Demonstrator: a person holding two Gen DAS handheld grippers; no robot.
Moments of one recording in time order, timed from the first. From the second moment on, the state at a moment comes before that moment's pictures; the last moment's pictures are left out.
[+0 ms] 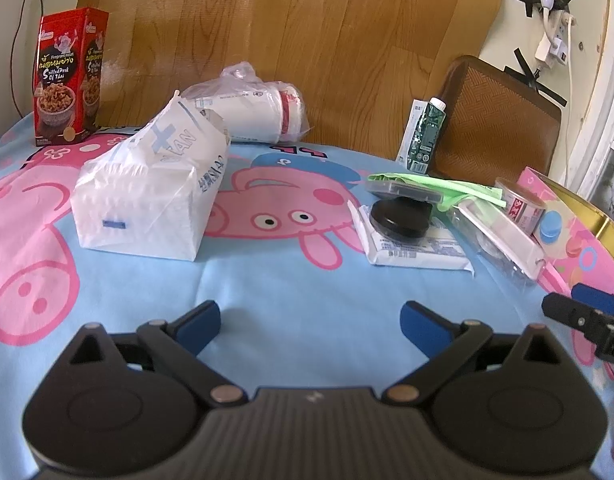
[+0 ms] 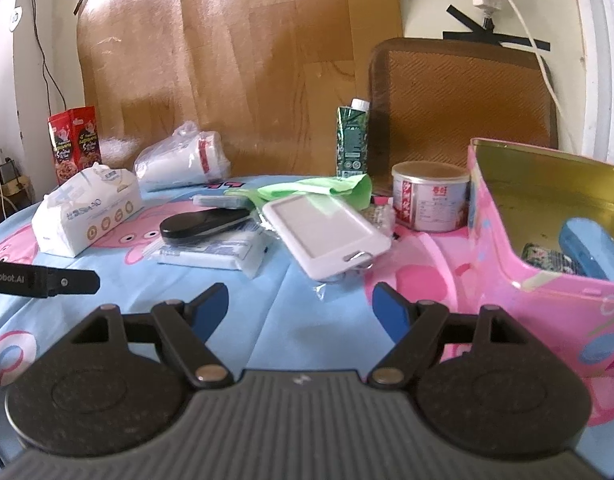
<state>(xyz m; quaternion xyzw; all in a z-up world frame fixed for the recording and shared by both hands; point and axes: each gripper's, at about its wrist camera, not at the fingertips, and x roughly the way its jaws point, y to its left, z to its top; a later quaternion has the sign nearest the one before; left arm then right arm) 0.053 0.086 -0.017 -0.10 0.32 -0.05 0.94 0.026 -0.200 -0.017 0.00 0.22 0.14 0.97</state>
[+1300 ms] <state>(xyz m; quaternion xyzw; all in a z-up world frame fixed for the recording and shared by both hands) 0.053 0.085 -0.016 -0.09 0.32 -0.05 0.94 0.032 -0.204 -0.011 -0.02 0.29 0.25 0.92</state>
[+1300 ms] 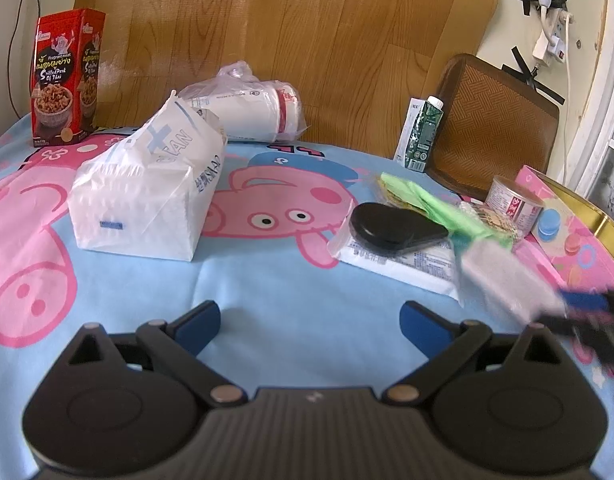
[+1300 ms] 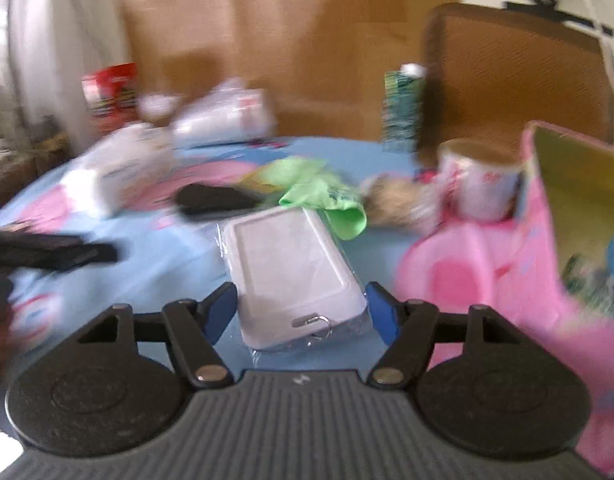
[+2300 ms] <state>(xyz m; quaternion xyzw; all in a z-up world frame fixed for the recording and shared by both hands) 0.053 0.077 -0.015 -0.07 0.33 -0.04 0.94 -0.025 -0.187 -0.022 -0.05 0.26 0.29 0.92</state>
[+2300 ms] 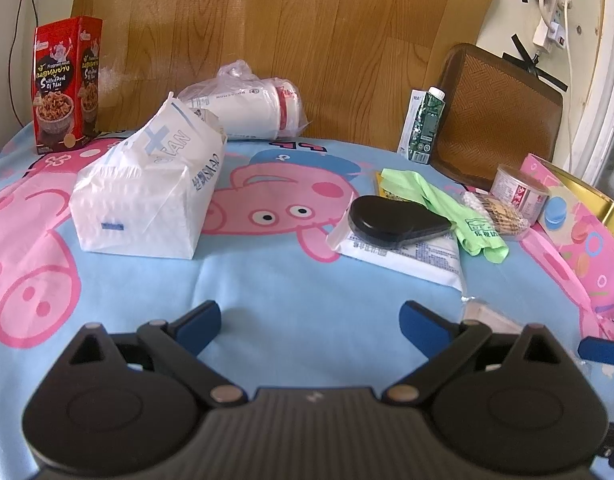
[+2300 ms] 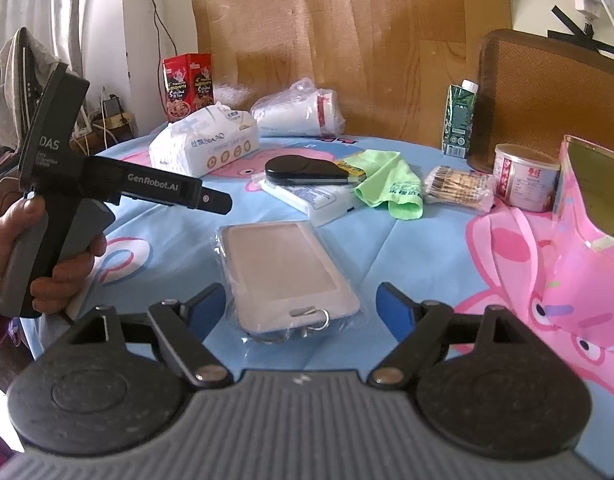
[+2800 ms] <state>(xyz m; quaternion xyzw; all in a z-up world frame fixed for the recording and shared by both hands) 0.033 0.052 -0.002 -0.18 0.40 -0.19 0.88 -0.016 -0.182 -0.029 -0.07 0.26 0.31 0.91</state>
